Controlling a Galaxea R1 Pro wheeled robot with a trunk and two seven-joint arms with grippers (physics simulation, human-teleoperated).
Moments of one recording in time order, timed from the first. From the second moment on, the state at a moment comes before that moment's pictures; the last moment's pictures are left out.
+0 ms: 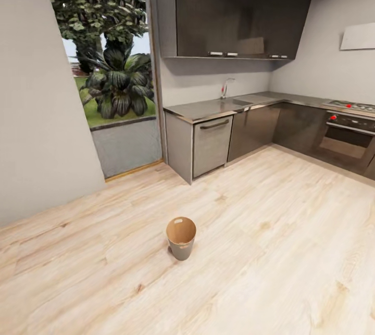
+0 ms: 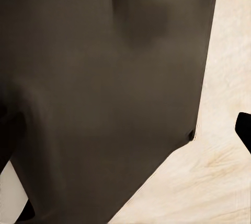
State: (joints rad) left arm -0.05 -0.04 0.00 -0.03 -0.01 0.00 -0.15; right arm 0.00 0.01 -0.01 0.00 0.00 0.00 0.03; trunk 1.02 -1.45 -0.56
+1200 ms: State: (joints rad) left arm -0.05 -0.04 0.00 -0.03 -0.01 0.00 -0.15; right arm 0.00 0.01 -0.01 0.00 0.00 0.00 0.03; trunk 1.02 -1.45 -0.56
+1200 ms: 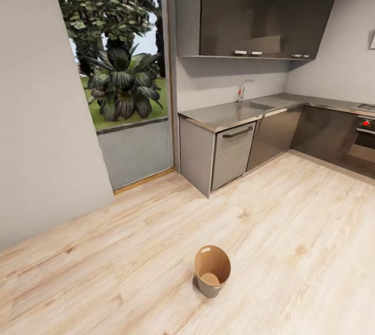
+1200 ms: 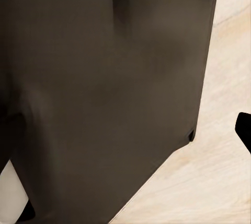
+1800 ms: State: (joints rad) left arm -0.05 -0.04 0.00 -0.03 -0.01 0.00 -0.15; right arm 0.00 0.01 -0.01 0.00 0.00 0.00 0.03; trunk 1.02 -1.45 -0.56
